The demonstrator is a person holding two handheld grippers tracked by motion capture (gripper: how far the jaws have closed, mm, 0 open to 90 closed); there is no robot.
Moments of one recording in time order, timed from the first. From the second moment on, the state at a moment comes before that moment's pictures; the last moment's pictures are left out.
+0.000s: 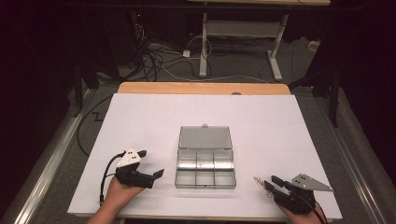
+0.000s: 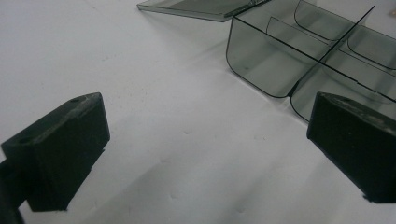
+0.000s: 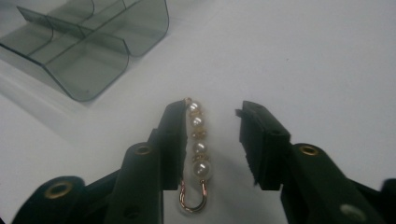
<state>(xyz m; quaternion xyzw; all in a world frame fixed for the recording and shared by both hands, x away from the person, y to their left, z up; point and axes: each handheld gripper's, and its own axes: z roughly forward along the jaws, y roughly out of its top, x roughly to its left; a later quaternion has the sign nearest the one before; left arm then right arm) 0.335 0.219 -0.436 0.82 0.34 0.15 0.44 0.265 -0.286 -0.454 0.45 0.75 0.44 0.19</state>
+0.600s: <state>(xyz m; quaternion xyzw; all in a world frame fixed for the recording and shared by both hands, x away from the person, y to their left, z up) 0.335 0.218 -0.436 0.82 0.34 0.15 0.43 0.268 -0.274 -0.460 0.44 0.78 0.40 0.19</state>
